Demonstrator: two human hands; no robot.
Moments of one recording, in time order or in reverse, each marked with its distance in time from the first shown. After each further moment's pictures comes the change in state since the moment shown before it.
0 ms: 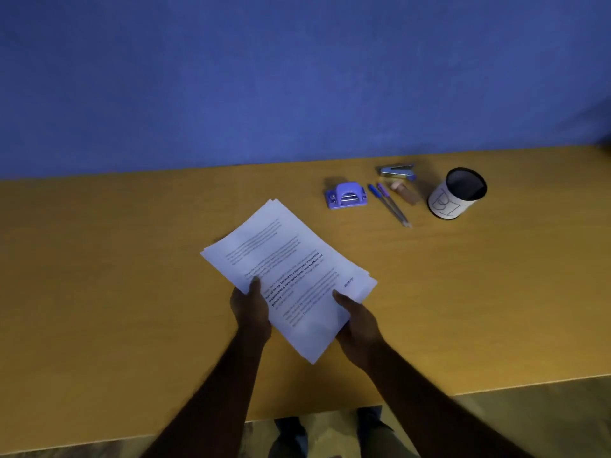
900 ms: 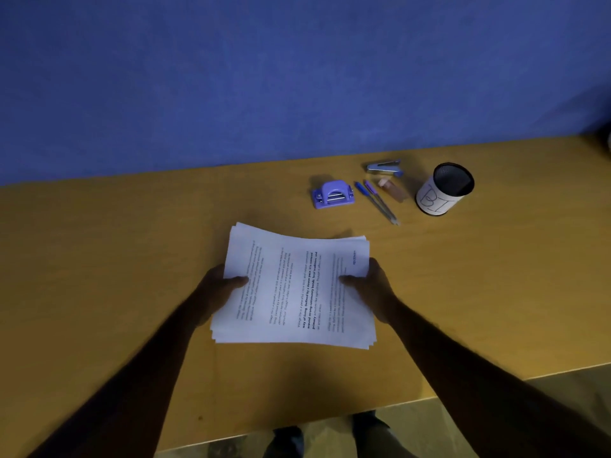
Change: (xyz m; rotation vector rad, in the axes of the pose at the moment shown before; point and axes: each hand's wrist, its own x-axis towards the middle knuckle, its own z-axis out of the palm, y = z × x) left_hand 0.065 0.056 -0.021 0.762 -0.554 -0.007; right_hand 0.059 -0.067 -0.034 -0.783 0.150 -0.219
